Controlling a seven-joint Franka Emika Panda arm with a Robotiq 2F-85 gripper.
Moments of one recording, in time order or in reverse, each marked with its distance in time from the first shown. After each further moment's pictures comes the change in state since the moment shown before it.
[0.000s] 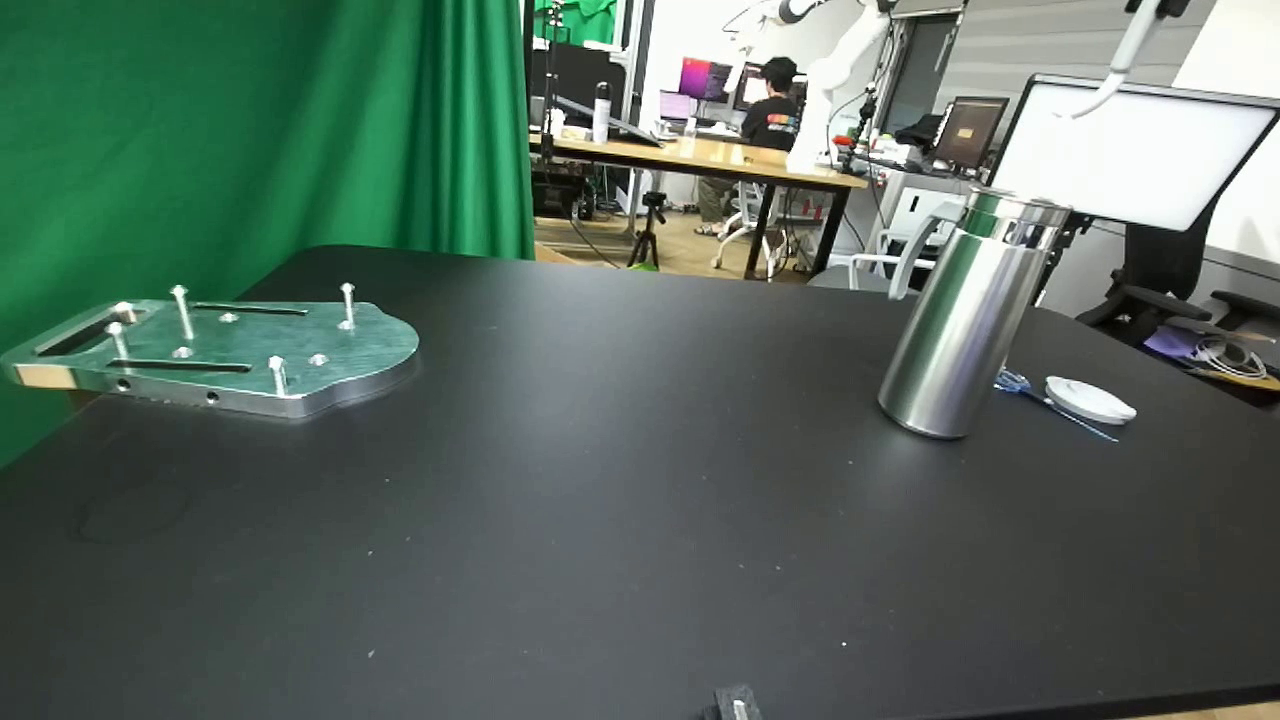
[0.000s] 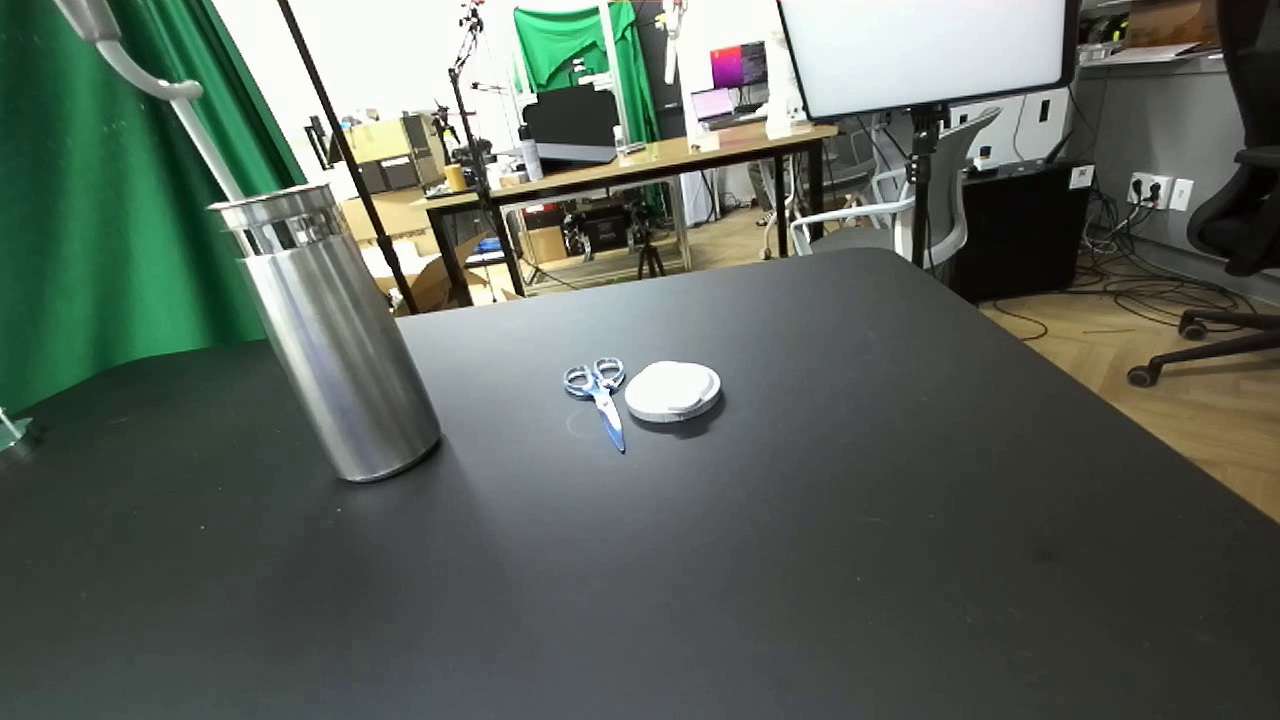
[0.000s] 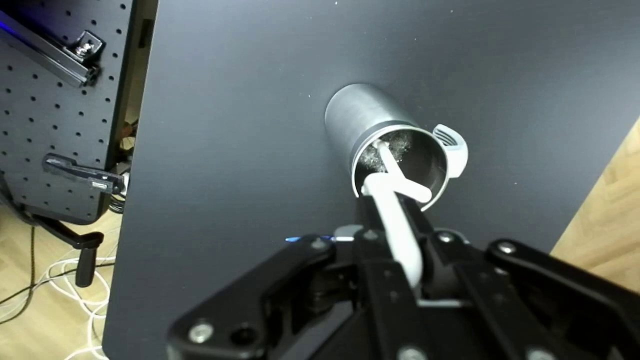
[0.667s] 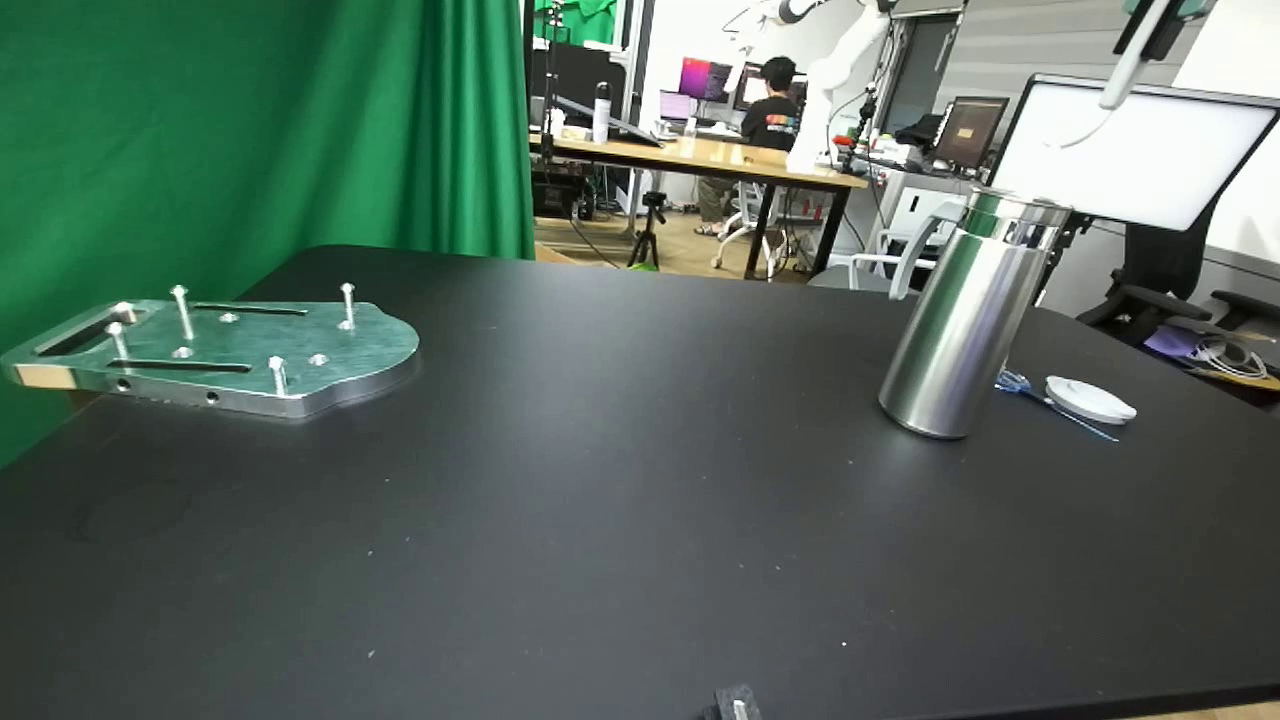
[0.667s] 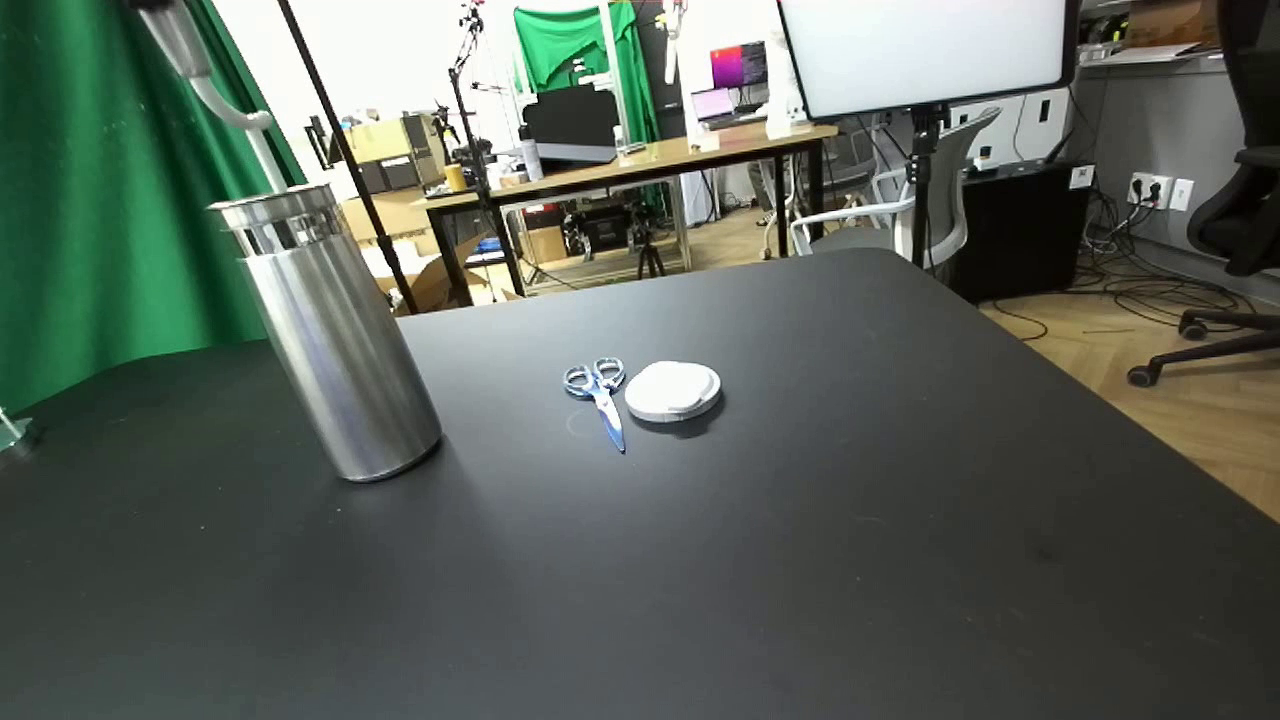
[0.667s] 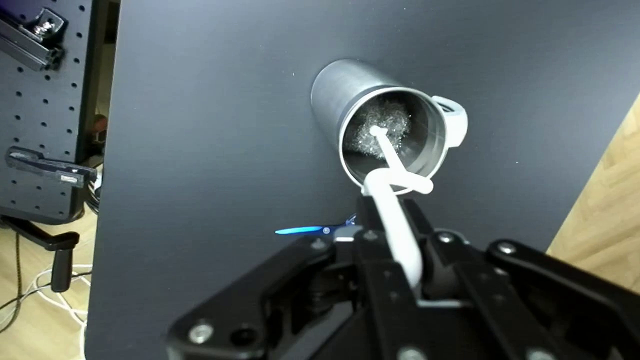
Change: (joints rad) arm -0.045 0.086 -0.017 -0.001 0.012 0.104 -0.033
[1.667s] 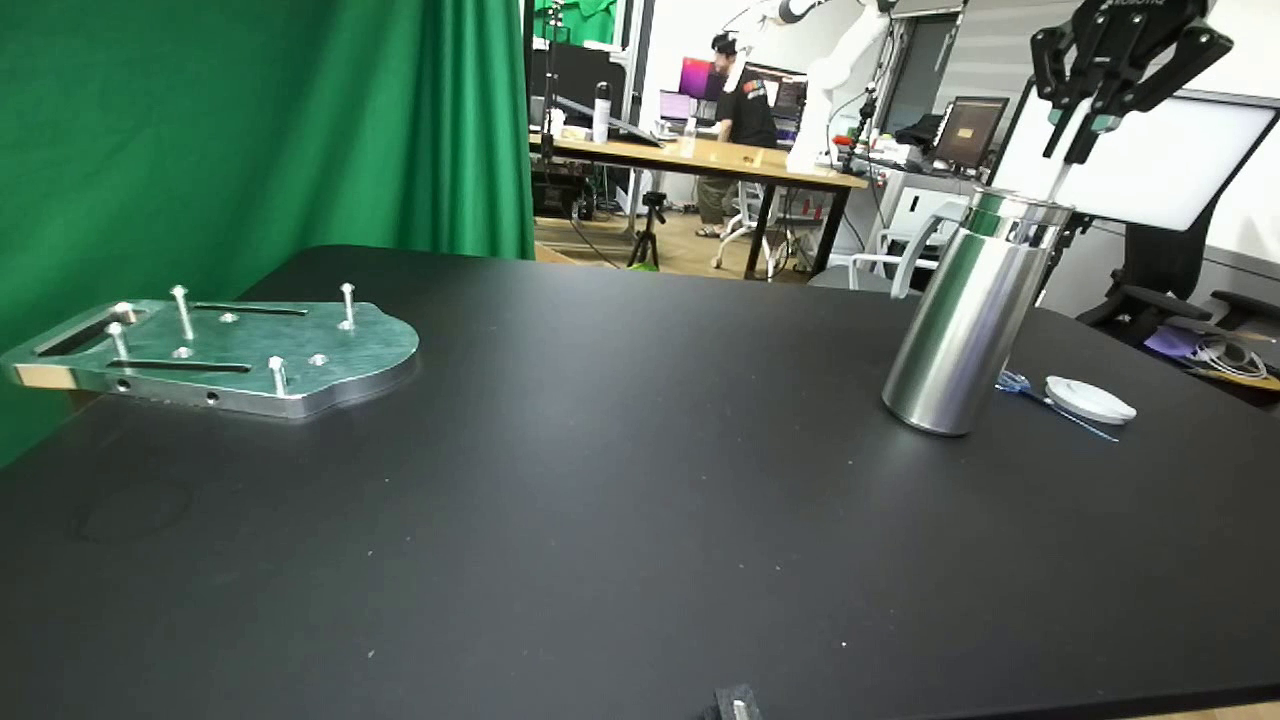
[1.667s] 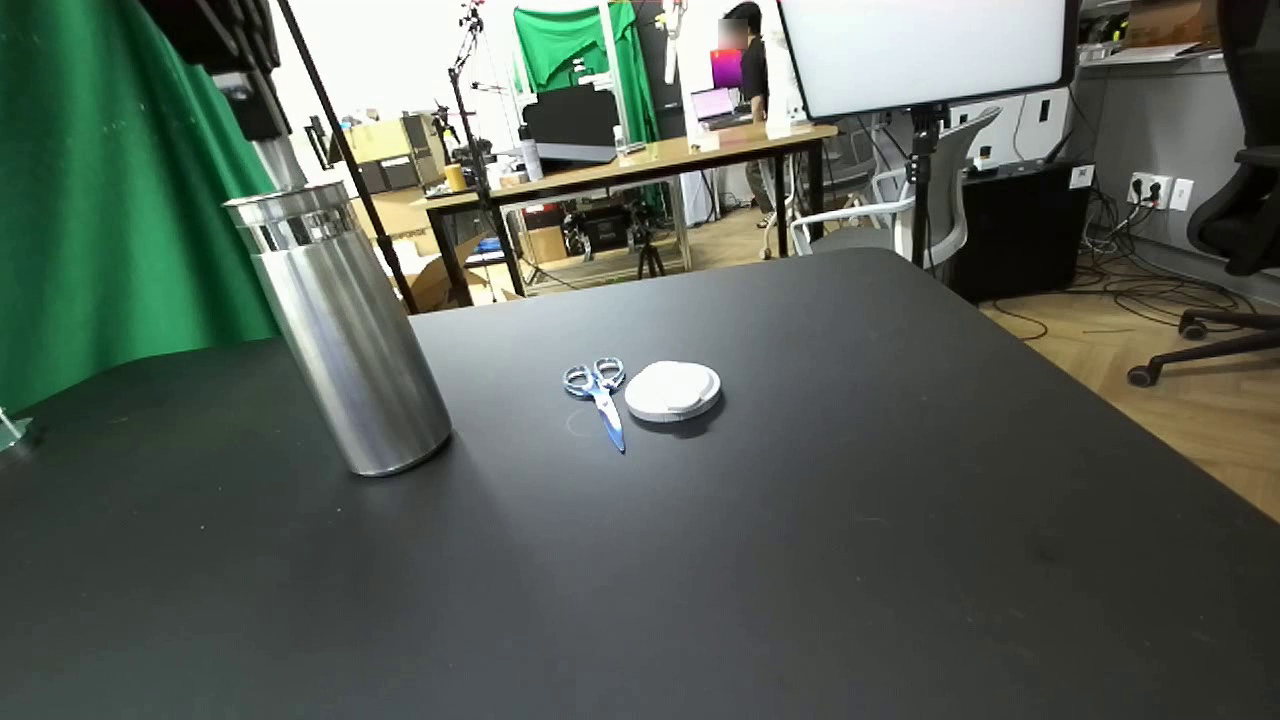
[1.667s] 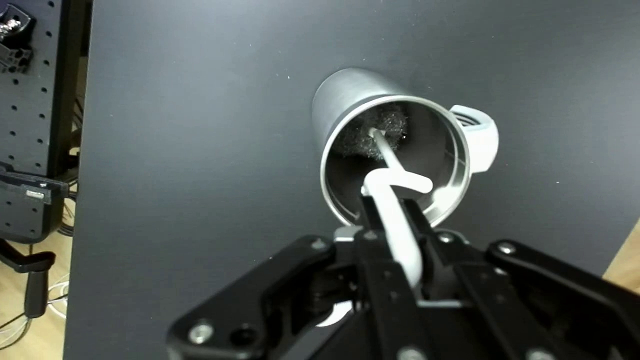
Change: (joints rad) arm 0.009 0.218 -0.011 0.047 0.005 0.090 0.000
